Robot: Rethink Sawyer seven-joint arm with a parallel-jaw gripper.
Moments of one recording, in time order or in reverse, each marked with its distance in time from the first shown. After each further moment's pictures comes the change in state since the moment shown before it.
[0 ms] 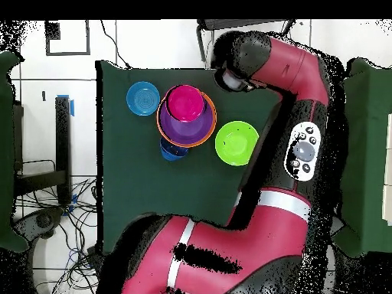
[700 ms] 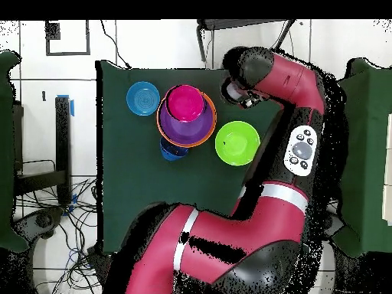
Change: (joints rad) arm -0.013 0.093 -0.057 0.009 0.038 0.050 0.153
